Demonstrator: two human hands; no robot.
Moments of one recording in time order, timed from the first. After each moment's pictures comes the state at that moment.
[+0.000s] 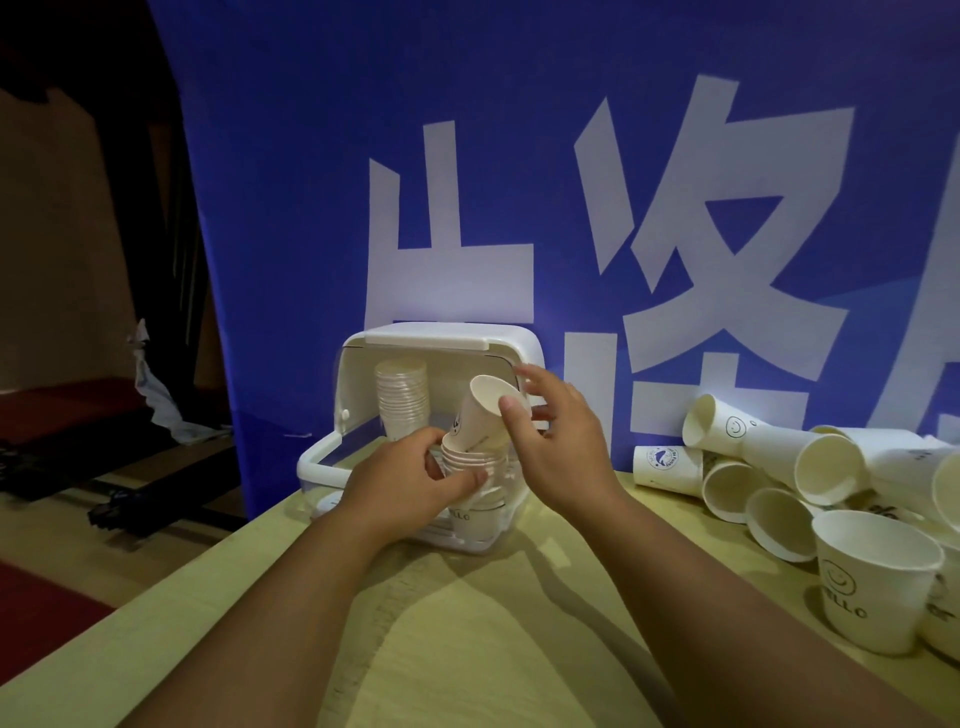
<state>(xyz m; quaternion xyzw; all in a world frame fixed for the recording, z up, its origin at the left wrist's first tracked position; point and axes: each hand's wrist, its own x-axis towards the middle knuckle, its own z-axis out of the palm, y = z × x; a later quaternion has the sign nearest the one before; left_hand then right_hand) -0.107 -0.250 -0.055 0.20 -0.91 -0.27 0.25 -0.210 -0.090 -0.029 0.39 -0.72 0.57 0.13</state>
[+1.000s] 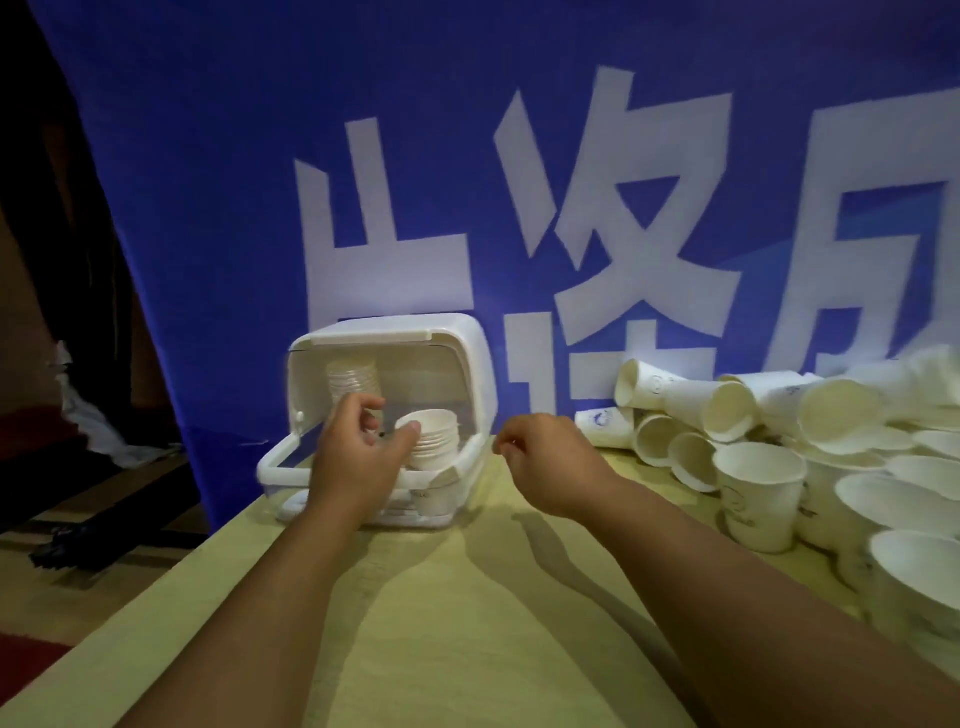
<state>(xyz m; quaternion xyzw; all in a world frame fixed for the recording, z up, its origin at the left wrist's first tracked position) -0.100 -0.234 -0.049 0.19 -0.81 -0.37 0.41 -0.193 -0.029 -0.034 0.37 -0.87 0.33 0.07</state>
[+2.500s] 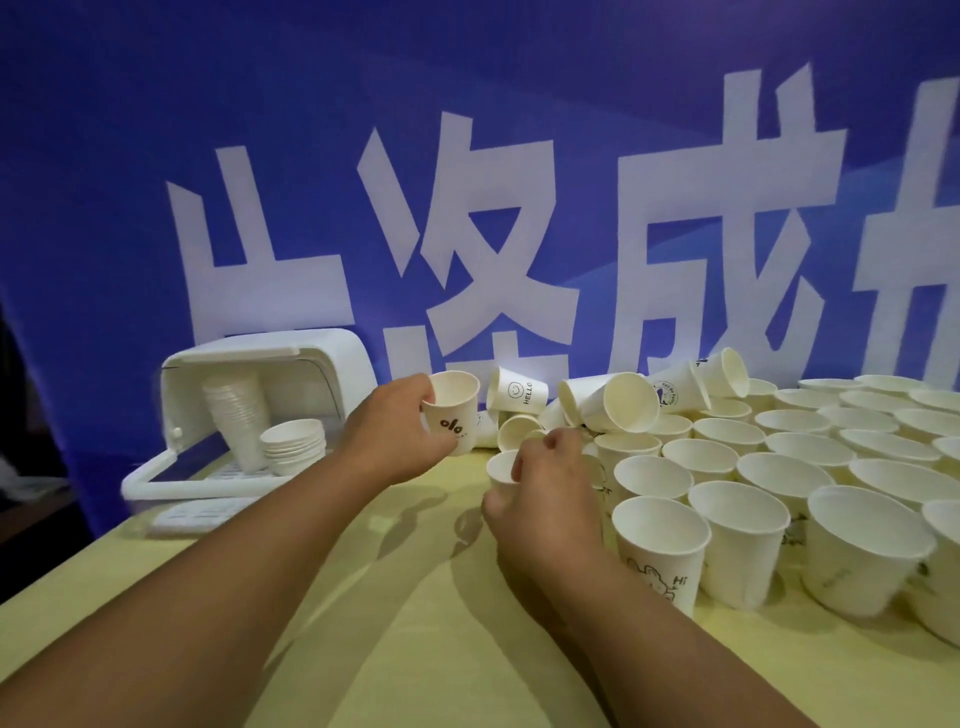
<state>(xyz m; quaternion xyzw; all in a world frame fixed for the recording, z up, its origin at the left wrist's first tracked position) -0.170 -0.054 -0.006 0.11 -0.94 -0.13 0.28 -0.176 0.127 -0.064 0.17 -0.90 0.35 0.18</state>
